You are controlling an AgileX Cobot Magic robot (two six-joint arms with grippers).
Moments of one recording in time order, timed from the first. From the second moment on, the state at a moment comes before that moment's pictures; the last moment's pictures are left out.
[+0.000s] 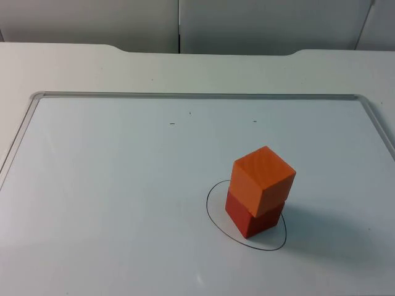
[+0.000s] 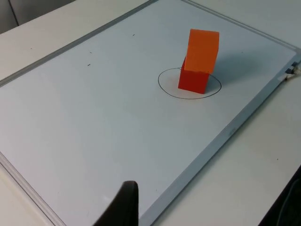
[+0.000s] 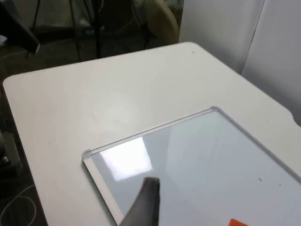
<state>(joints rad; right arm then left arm) 0.74 0.55 -0.76 0.39 0.68 -0.55 -0.81 0.00 -0.55 0.02 1.13 -0.03</state>
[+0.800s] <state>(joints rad) 0.74 0.44 -0.76 0.39 0.72 -0.55 -0.81 0.00 -0.55 0.12 1.22 -0.14</state>
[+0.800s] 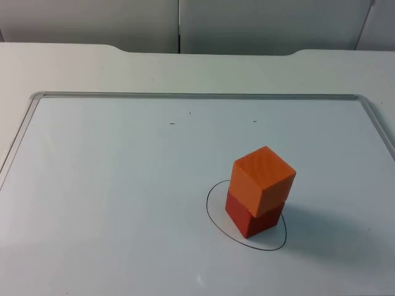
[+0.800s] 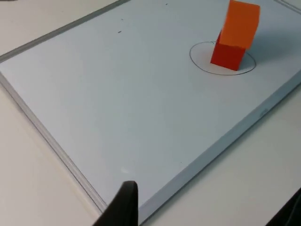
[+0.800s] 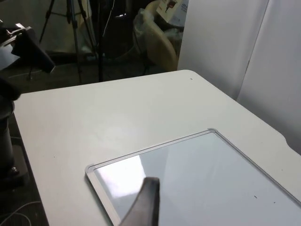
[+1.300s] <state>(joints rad) 0.74 0.43 -0.76 0.39 0.73 -0.55 -0.81 0.00 -0.52 0.08 1.10 -0.12</state>
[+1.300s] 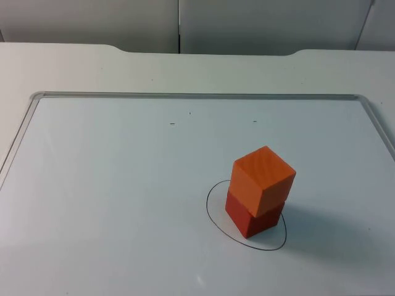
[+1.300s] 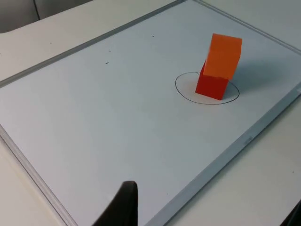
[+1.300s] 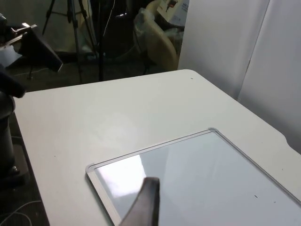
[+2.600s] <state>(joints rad) 0.74 0.30 -0.76 0.28 0.87 -0.46 -0.81 0.00 -0.52 0.00 1.09 -0.01</state>
